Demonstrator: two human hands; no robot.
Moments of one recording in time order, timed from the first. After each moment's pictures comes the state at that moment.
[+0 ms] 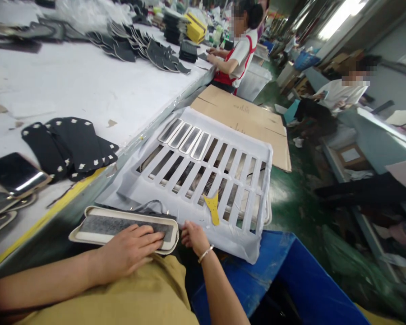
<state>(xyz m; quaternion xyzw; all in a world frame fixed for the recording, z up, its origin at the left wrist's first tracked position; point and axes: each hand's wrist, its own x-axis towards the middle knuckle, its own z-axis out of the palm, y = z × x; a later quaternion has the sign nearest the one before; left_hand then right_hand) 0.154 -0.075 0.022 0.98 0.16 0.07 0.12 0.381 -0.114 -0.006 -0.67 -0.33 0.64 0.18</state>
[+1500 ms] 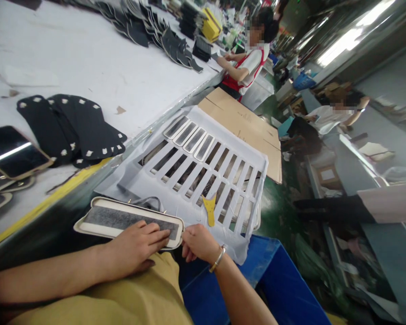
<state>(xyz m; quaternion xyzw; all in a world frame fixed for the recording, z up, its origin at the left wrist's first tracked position) 0.144 -0.072 0.019 0.97 0.16 0.06 0.16 0.356 -0.104 0.047 -0.71 -0.39 0.59 0.02</state>
